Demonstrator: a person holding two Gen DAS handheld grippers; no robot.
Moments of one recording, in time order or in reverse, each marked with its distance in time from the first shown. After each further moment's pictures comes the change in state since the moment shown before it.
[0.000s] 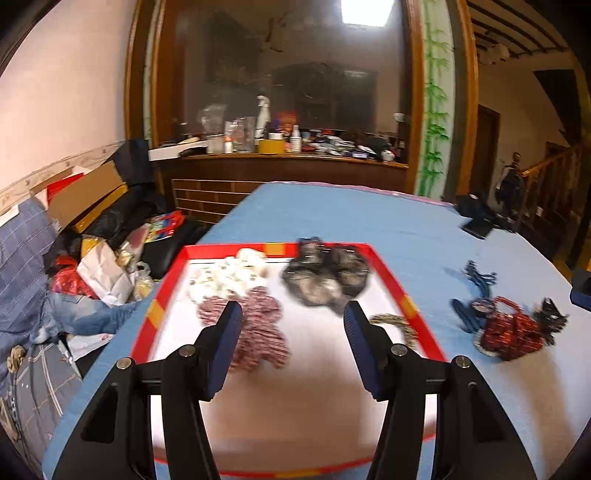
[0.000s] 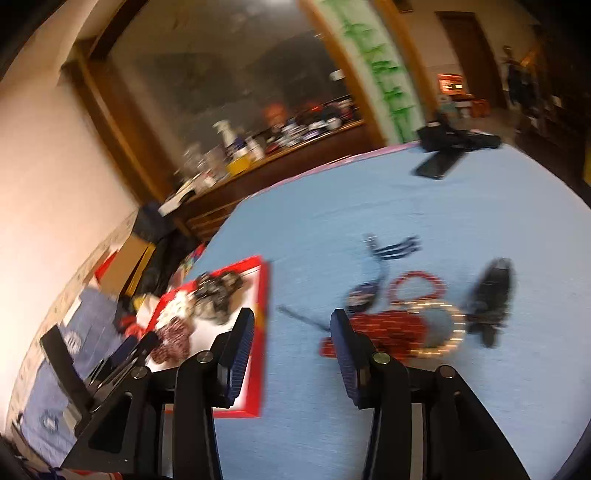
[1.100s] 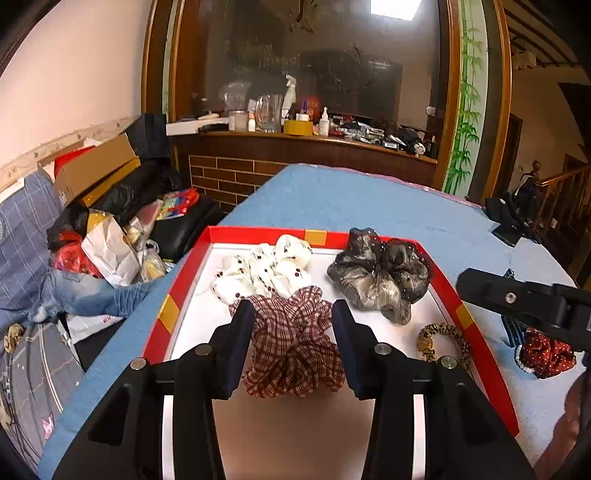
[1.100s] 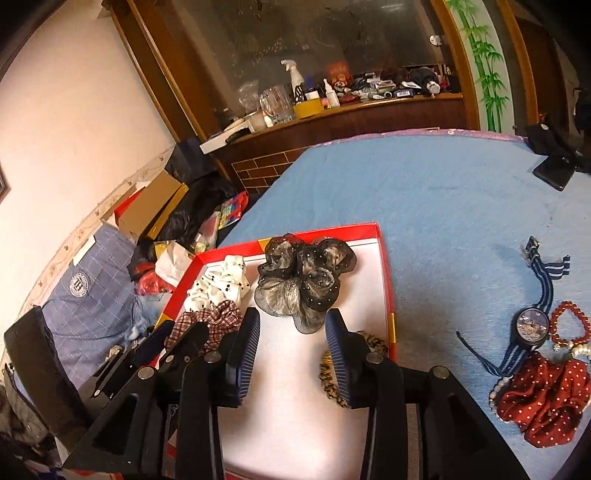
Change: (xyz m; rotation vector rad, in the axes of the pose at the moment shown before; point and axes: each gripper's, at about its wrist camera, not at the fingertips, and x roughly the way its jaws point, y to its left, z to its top) left arm 0.048 0.047 0.001 -0.086 0.053 0.058; right arm 0.145 0.127 -0.012 -0.207 0.178 0.132
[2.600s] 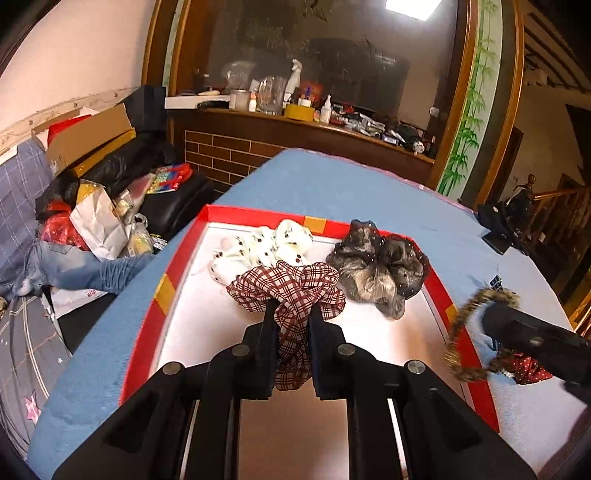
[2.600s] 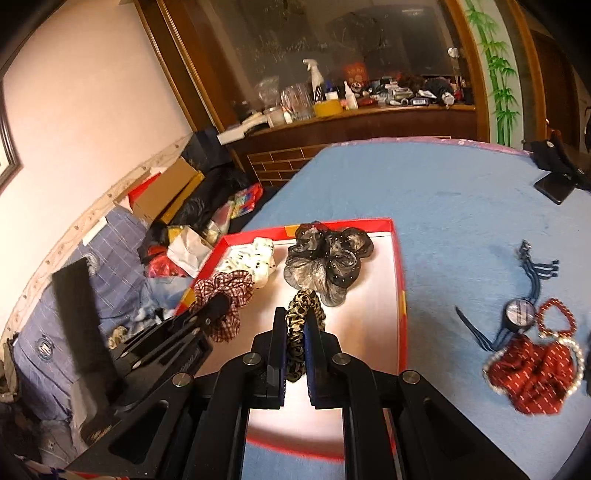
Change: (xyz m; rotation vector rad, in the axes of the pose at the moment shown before) left arm 0.005 0.014 0.001 -0.088 0.090 -0.076; right arm -0.017 0.024 -0.010 -0.073 0.031 -0.001
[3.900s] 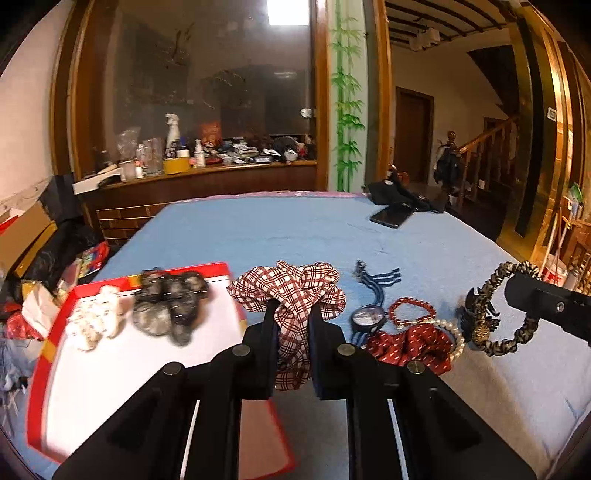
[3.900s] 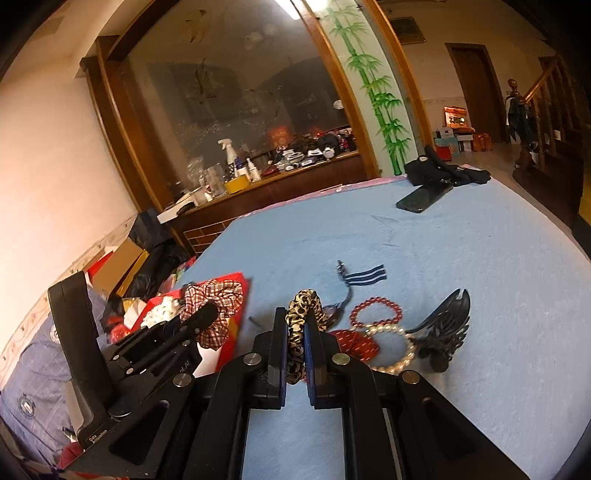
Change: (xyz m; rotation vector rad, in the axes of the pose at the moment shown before) left arm -0.044 -0.187 -0.032 0.330 -0.142 -0.172; right arm -0.173 -0.127 -0.052 0.165 -0.277 -0.164
